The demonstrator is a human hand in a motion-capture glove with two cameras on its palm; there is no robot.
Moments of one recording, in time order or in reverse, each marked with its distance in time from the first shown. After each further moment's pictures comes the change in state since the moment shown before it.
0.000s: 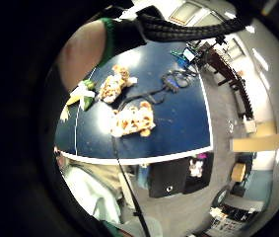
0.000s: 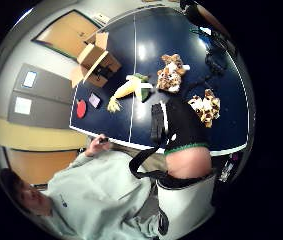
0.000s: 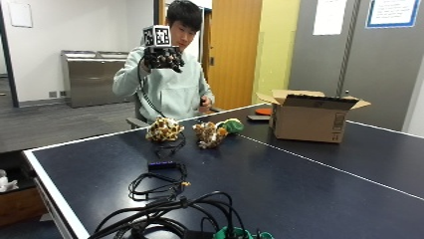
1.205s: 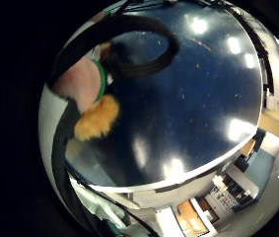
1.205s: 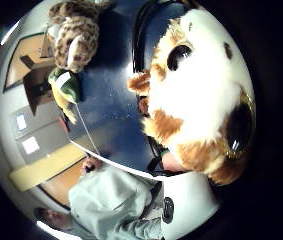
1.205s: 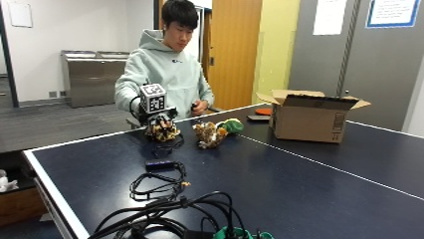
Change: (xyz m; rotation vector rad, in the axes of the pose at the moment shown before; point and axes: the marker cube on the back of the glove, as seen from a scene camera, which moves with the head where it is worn) arm 0.093 -0.053 0.237 -0.442 -0.108 0.185
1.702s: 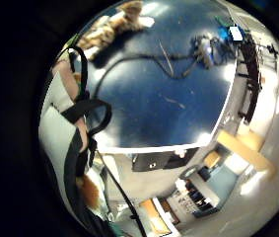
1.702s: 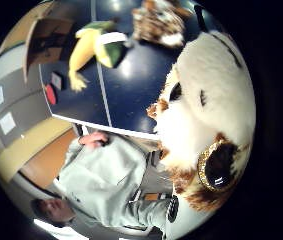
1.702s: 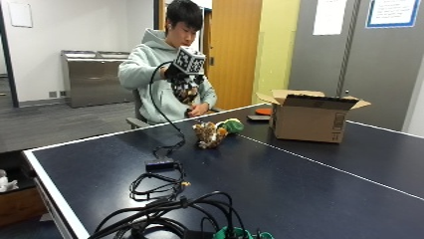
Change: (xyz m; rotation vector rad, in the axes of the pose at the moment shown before) arm -0.127 0.022 -0.133 -0.082 0.329 -0.292
